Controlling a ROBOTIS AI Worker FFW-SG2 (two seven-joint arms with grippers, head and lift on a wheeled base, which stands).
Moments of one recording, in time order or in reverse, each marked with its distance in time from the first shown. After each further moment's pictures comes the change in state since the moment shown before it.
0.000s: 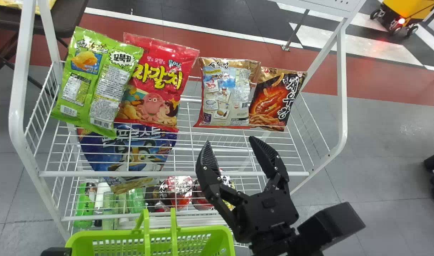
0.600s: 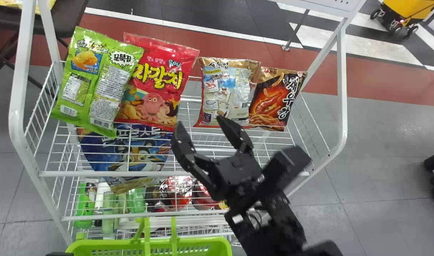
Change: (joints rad) left arm 0.000 0.006 0.001 -0.005 0.002 0.064 0.009; right arm -0.340 0.002 -0.002 0.133 -0.114 0.315 0.127
